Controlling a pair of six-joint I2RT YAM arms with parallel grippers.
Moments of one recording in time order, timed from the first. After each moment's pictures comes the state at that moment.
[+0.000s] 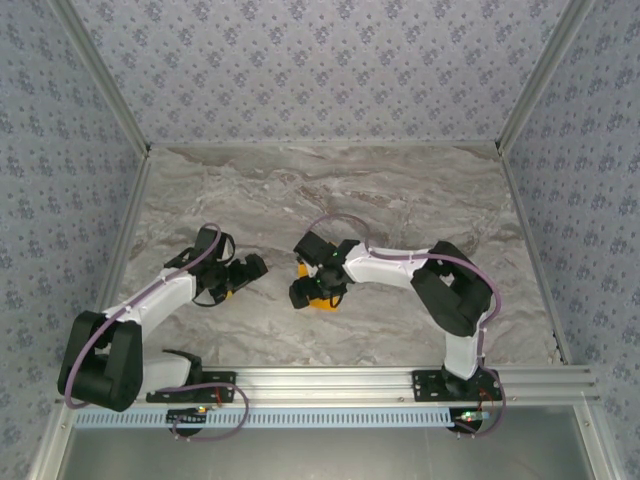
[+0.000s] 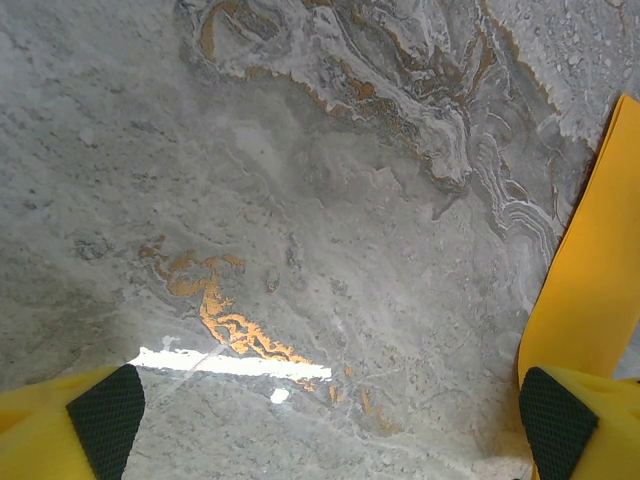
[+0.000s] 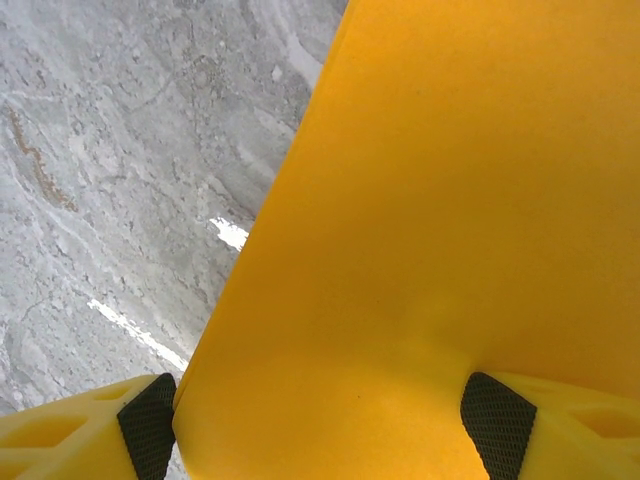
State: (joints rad) left arm -0.29 1.25 0.60 -0.45 0.26 -0.75; right arm 0.92 1.87 1.18 -0.55 -0.18 0.49
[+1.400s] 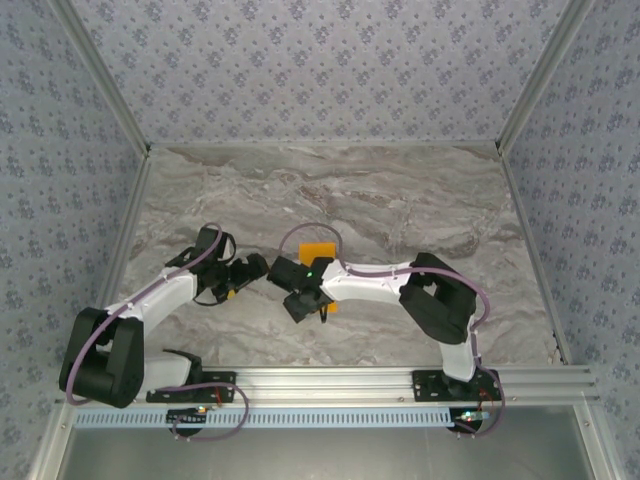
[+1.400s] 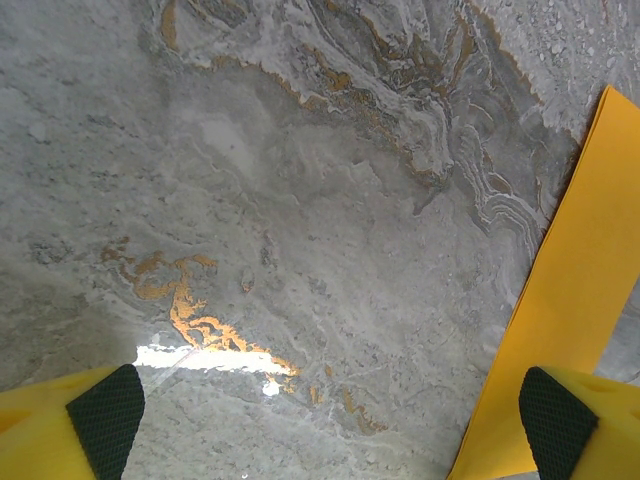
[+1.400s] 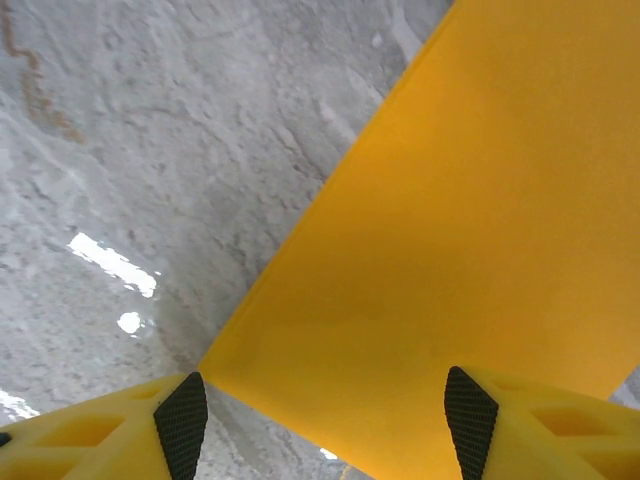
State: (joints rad) left arm -0.29 1.27 0.60 -0.42 0.29 -0.75; right arm 1.12 1.92 1.30 -0.70 0.17 0.44
